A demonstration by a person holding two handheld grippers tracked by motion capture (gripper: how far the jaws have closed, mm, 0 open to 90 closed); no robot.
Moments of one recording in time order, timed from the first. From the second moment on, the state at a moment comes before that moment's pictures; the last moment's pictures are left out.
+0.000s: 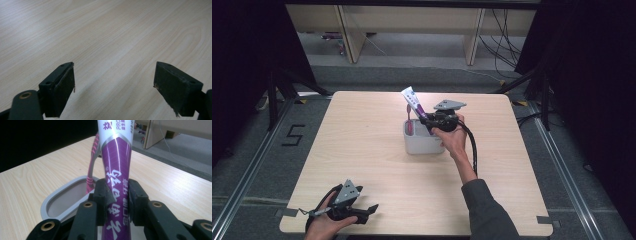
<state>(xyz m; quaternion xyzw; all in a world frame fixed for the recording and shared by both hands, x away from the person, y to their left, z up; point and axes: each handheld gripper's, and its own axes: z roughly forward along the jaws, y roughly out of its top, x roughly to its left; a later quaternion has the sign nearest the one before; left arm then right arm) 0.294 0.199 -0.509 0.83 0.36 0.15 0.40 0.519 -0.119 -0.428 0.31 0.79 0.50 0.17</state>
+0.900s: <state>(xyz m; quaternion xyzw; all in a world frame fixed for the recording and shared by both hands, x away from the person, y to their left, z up) 0.293 0.197 -0.509 0.84 0.35 0.15 0.40 0.487 -0.137 -0.420 0.31 0.79 0.49 0.19</state>
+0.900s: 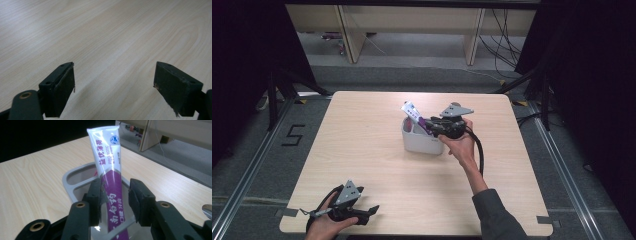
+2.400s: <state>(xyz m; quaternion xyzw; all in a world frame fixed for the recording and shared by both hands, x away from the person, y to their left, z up) 0.293 0.199 -0.510 0.83 0.36 0.16 0.40 0.432 -0.177 -0.419 0.34 0.79 0.49 0.17</state>
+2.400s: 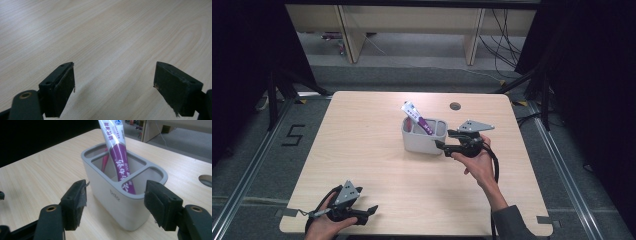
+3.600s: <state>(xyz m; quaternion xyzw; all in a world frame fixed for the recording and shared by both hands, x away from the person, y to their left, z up) 0.290 0.207 -0.511 0.83 0.37 0.16 0.39 0.402 -0.192 -0.433 0.36 0.79 0.48 0.13</state>
